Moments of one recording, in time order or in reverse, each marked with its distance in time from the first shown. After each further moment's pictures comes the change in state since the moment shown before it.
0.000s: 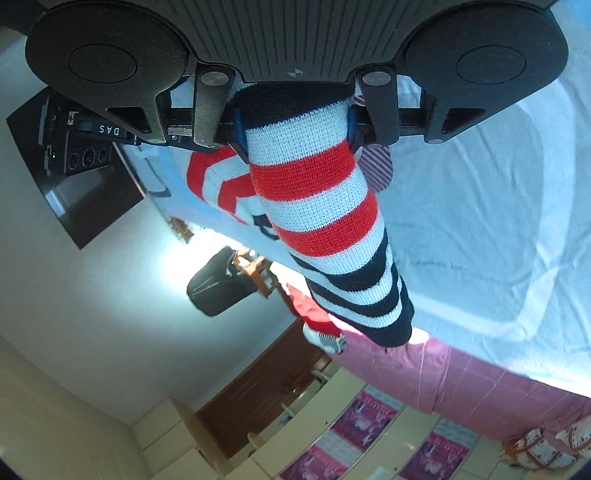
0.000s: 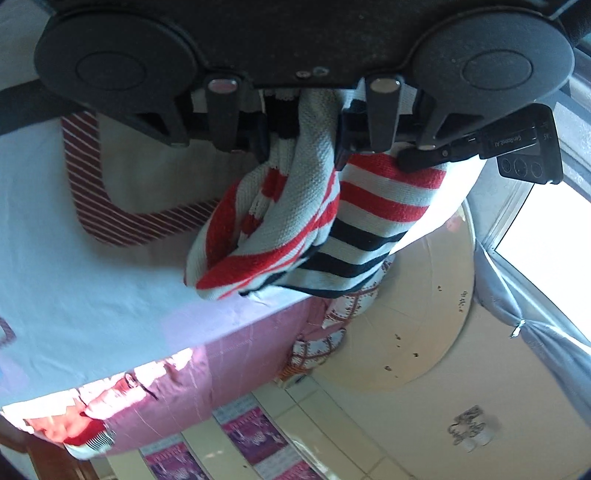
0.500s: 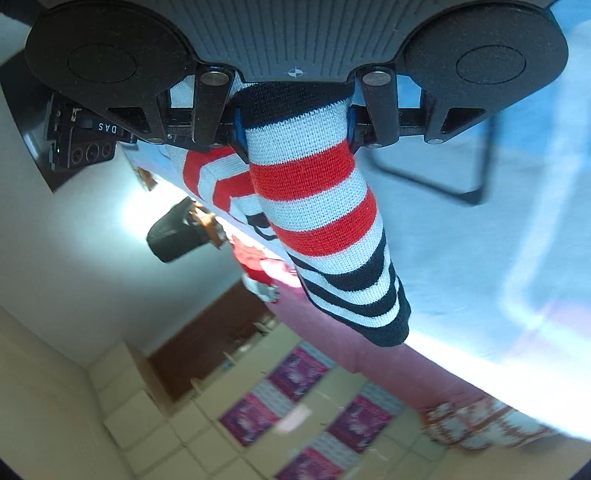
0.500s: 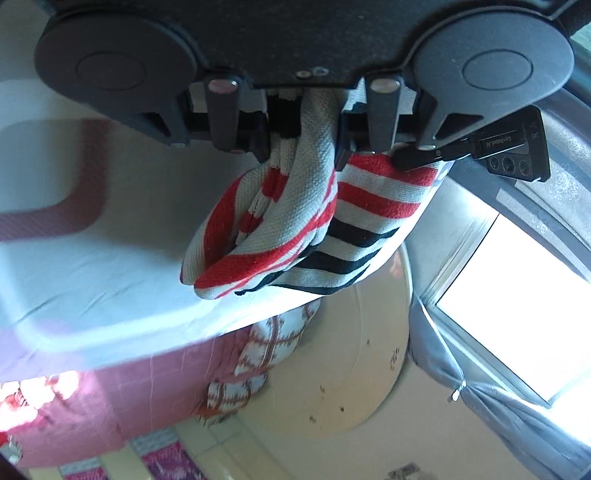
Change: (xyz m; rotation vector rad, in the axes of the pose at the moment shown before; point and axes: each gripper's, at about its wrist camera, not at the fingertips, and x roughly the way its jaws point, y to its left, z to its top) left arm -0.195 0.131 -0.031 -0.151 -0.121 0.151; right arm 0.127 0.131 -0.033 -0.060 0.155 0.179
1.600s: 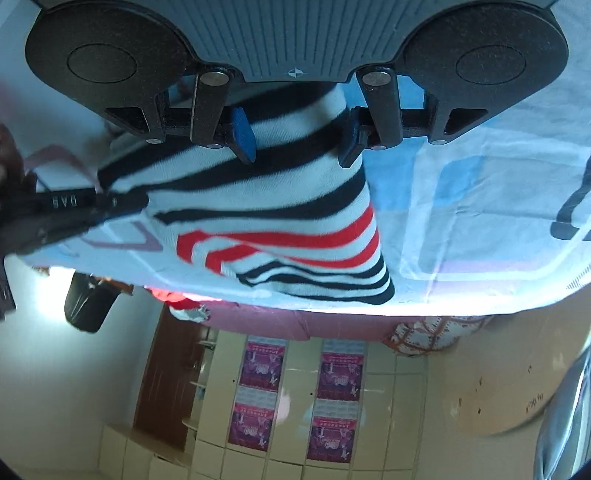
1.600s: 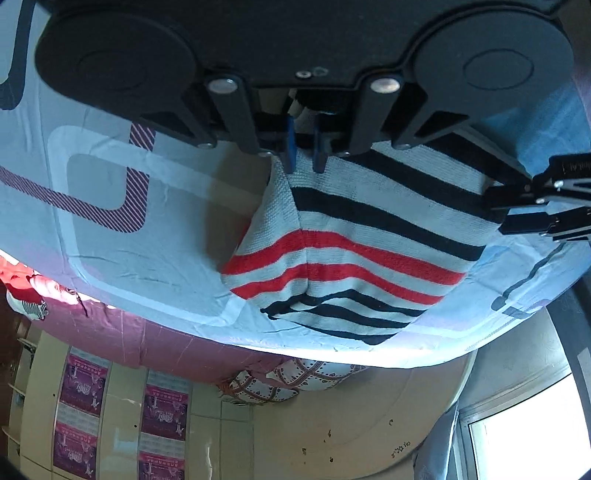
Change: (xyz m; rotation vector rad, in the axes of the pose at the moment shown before) left arm -0.075 -0.056 -0.100 0.472 -0.097 0.419; right arm 0.017 0.107 -0.084 -0.477 0.043 -0.531
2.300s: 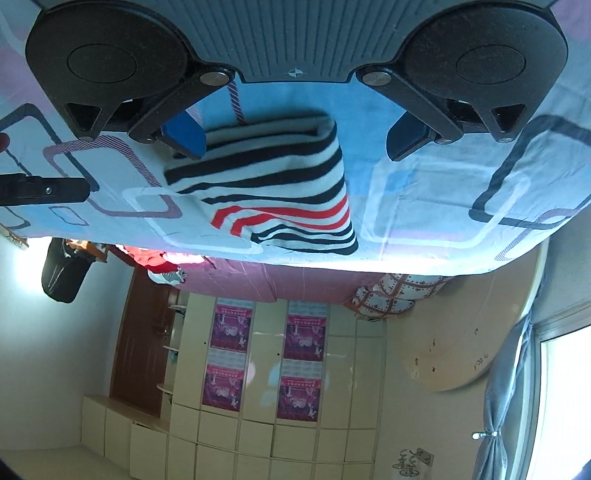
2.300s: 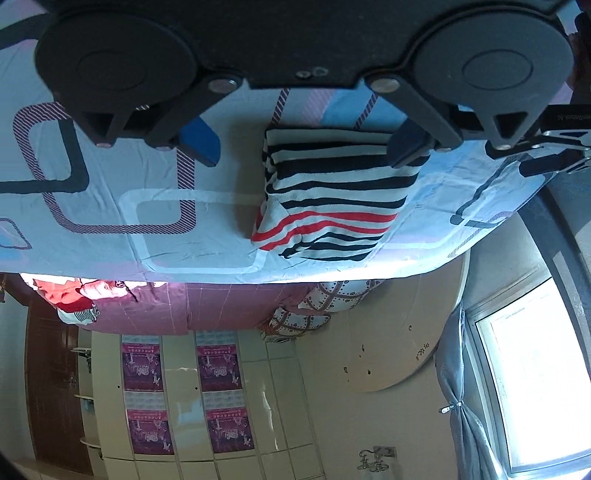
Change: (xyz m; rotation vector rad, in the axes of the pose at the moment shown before) left arm -0.176 -0.054 -0.016 -0.031 -0.121 0.132; right arm -0.176 0.031 -0.063 0.235 -0.247 -0.017
